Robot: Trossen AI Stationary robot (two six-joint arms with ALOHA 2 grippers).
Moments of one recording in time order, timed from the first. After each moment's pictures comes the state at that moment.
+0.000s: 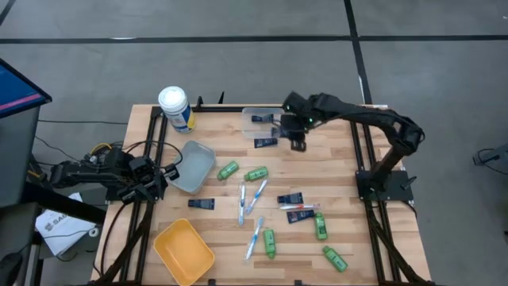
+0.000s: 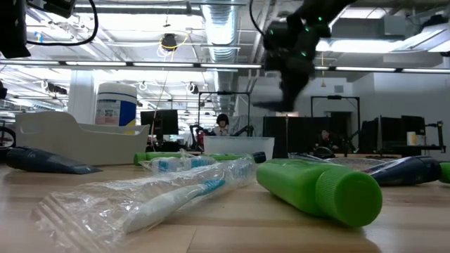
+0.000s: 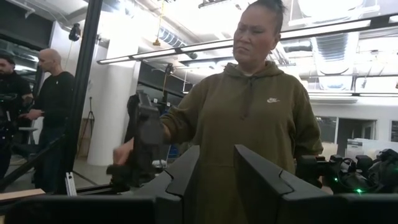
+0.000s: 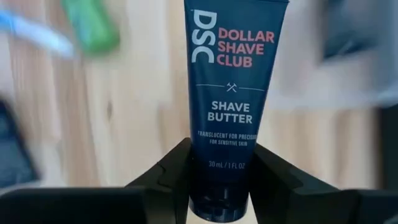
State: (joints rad) left arm 0.05 0.18 0.01 0.84 0.82 -0.67; right arm -0.49 1.68 1.37 -0.90 -0.09 -0.40
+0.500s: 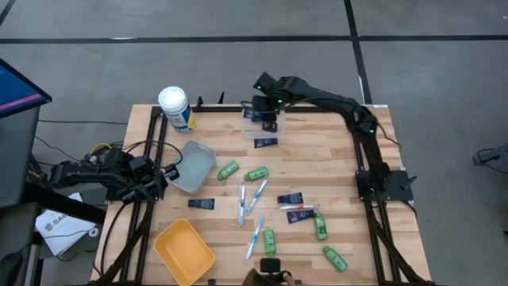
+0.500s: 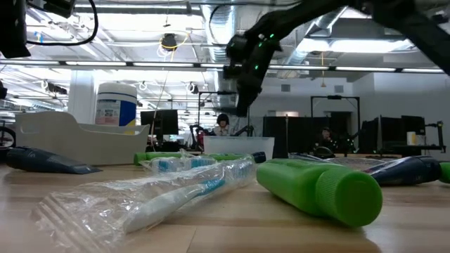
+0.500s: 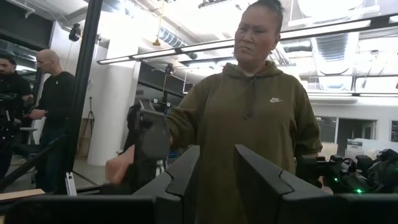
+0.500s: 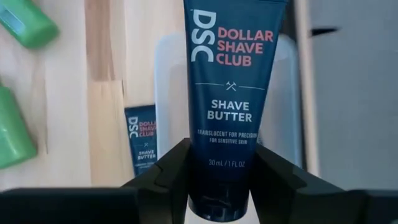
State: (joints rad) left arm 0.05 0.18 0.01 0.84 0.82 -0.67; right arm -0.53 2.15 1.98 -1.01 -0.08 -0.50
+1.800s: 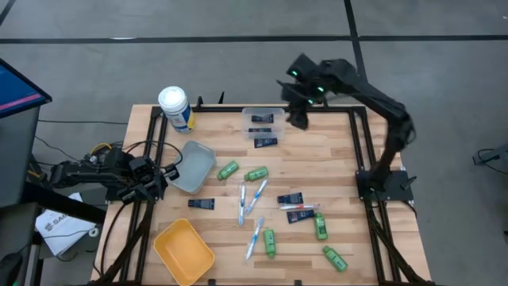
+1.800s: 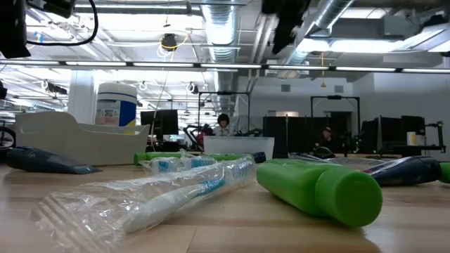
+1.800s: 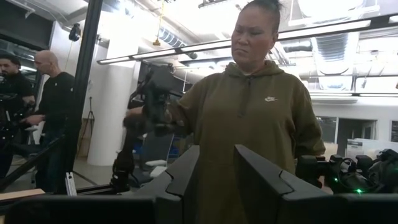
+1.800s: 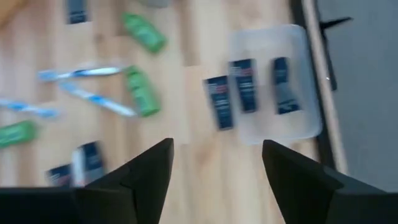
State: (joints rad) left arm 0.05 0.18 0.01 0.84 0.82 -0.67; right arm -0.49 1.75 2.02 -1.40 -0.21 -0.34
